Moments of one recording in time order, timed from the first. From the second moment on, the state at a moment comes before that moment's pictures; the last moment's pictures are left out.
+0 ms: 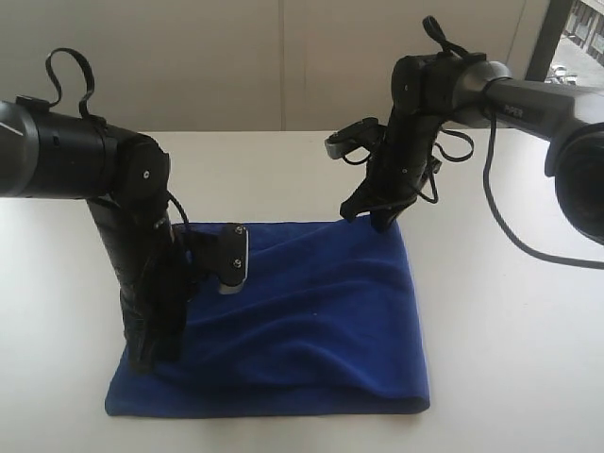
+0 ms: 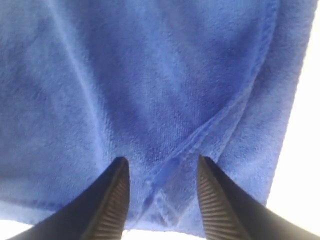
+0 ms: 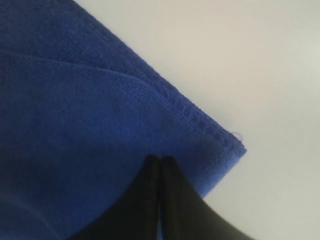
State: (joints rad) left arm -0.59 1.84 -1.18 -0.06 0.91 1.01; right arm 0.17 2.36 -1.99 0.07 1.11 -0.39
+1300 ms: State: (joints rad) left arm -0.59 1.82 -1.17 0.00 1.11 1.00; right arm 0.17 2.36 -1.99 0.09 1.11 -0.39
